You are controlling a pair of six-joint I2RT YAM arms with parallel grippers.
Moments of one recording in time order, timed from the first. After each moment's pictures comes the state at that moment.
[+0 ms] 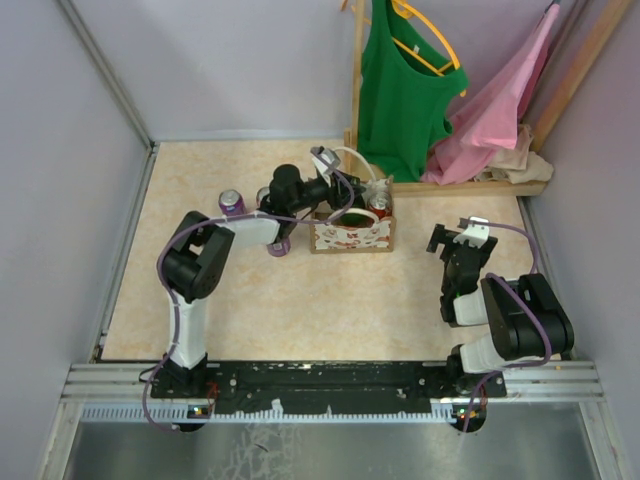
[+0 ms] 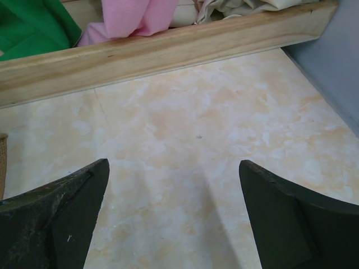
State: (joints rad) left arm -0.59 2.05 1.26 0.88 0.54 -0.10; right arm 0.09 1.46 0.15 1.20 0.39 0.05
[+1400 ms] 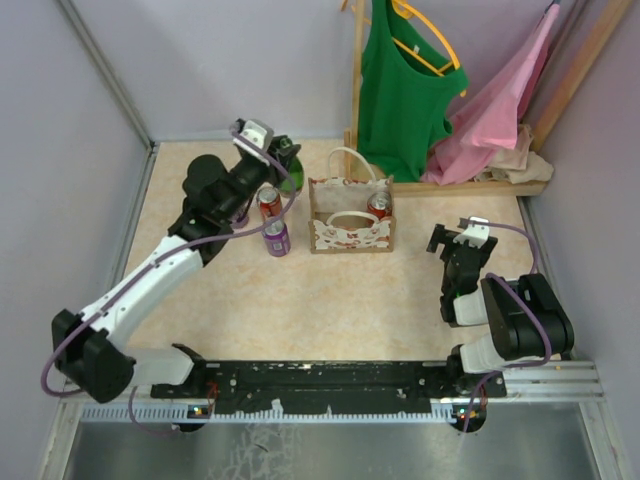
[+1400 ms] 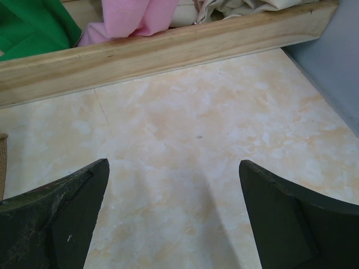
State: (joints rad) left arm -0.57 1.33 1.18 0.37 0.12 0.11; right arm 0.09 1.46 0.15 1.20 0.39 0.05
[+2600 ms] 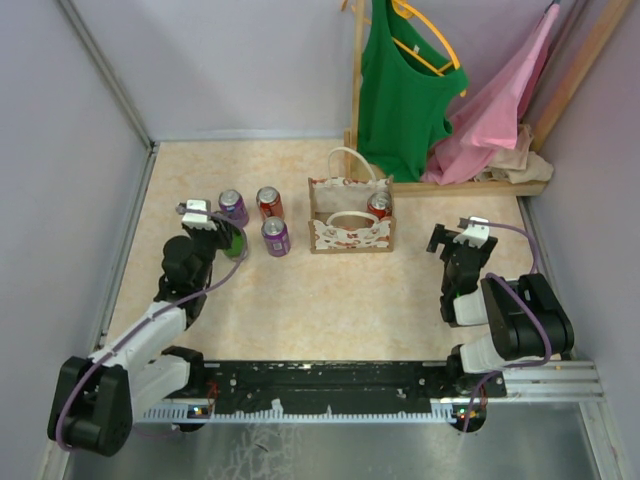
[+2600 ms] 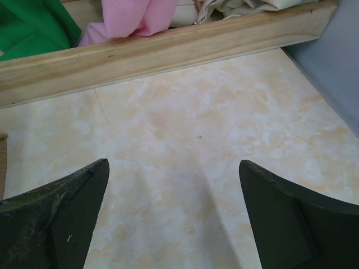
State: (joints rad) left arm -0.25 0.98 0.35 0.64 -0.12 -0.06; right arm 0.09 1.46 0.15 1.20 0.39 0.05
